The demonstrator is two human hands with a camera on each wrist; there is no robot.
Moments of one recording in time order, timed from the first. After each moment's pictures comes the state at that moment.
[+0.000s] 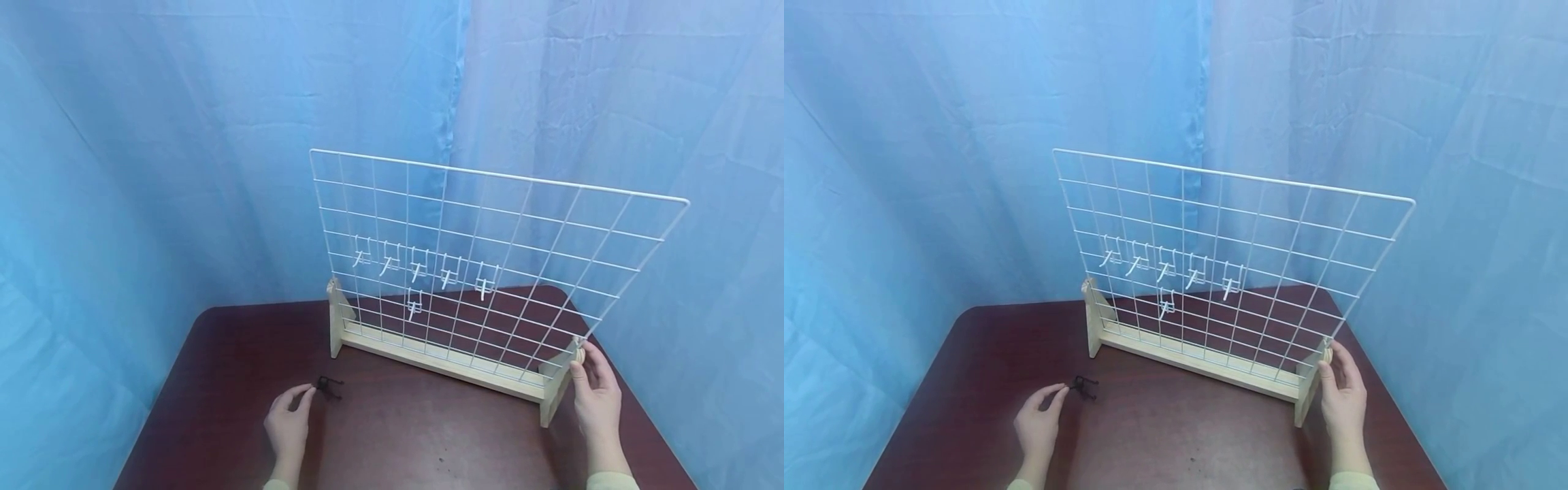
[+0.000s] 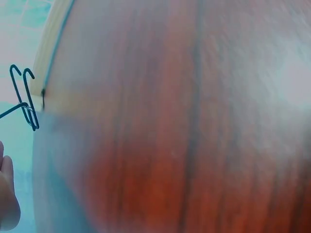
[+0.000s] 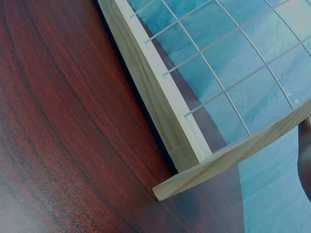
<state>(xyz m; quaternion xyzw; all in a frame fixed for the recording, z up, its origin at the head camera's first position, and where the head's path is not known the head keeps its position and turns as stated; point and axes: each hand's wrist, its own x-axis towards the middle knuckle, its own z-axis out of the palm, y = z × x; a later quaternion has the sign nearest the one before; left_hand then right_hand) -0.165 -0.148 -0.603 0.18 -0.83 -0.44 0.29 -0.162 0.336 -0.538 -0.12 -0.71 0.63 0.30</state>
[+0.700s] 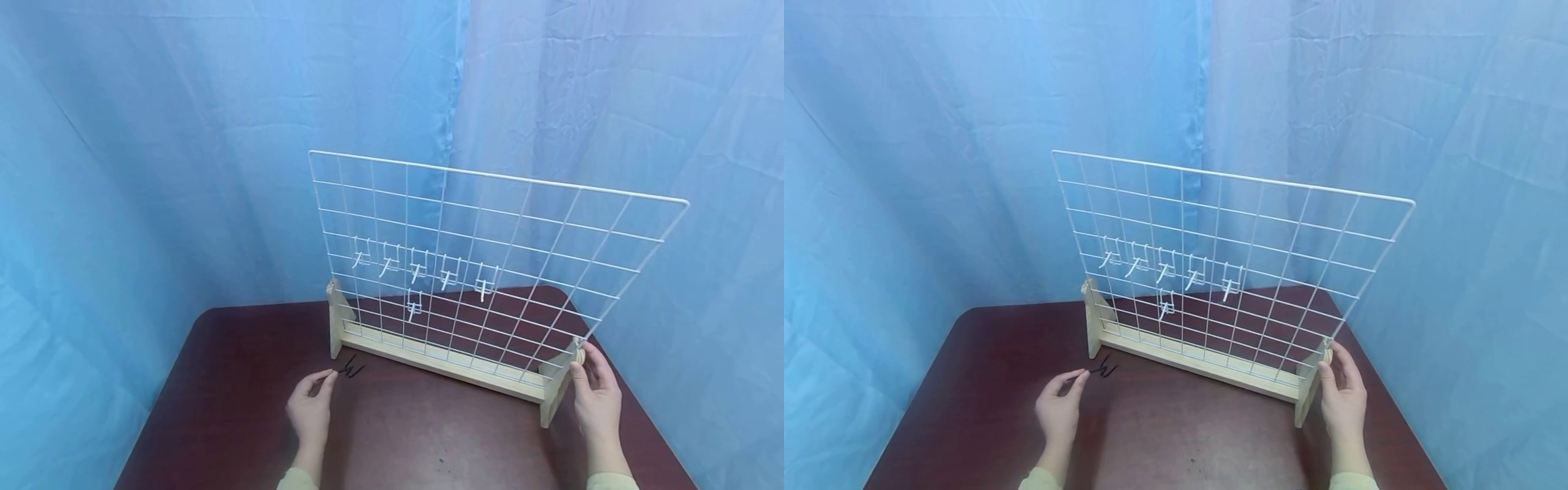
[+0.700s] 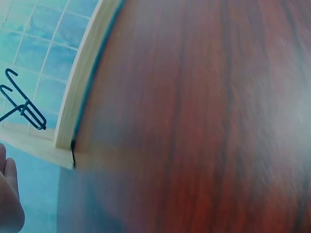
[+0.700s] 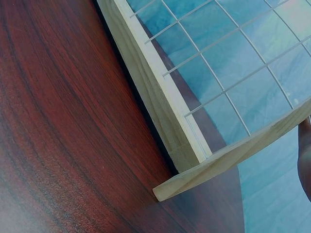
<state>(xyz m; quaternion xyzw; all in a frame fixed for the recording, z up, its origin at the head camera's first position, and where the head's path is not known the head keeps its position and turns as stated) -0.176 -0.103 -0.569 0.16 -0.76 -0.56 0.30 -0.161 0.336 -0.537 -0.13 -0.74 0.59 0.29</state>
